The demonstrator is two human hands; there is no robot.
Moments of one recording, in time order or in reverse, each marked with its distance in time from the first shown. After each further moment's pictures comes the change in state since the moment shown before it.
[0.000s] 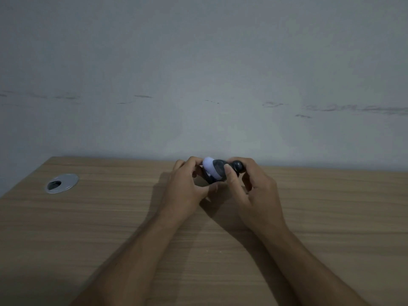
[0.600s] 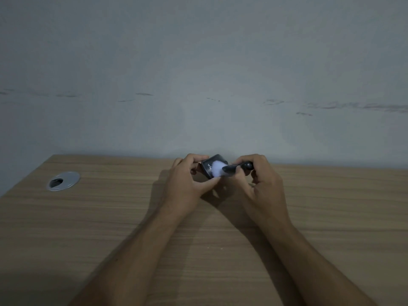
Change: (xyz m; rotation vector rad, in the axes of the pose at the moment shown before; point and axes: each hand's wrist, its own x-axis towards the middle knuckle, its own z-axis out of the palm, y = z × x) left_hand -0.001 0.006 -0.005 -0.100 0.022 -0.038; right_hand 0.003 0.013 -0.002 -0.005 0.027 0.057
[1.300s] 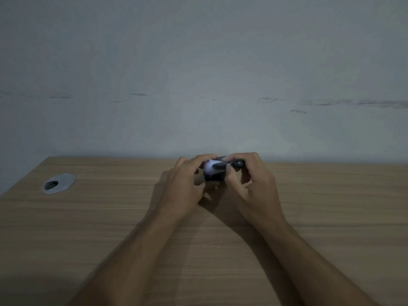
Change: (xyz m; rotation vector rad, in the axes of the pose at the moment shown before) left_hand -0.007 0.016 -0.006 0.174 -0.120 0.116; right_hand -0.001 -0.005 0.000 -0.009 -0.011 -0.068
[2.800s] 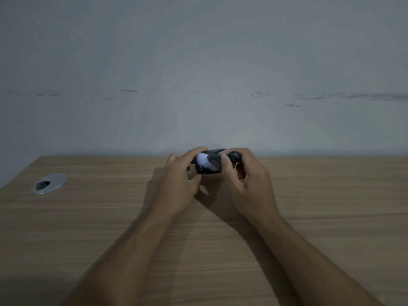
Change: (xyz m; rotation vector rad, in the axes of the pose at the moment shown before) left_hand -0.001 -0.003 0.001 0.001 0.052 -0.005; right_hand -0.001 -0.003 0.000 0.034 0.030 0.086
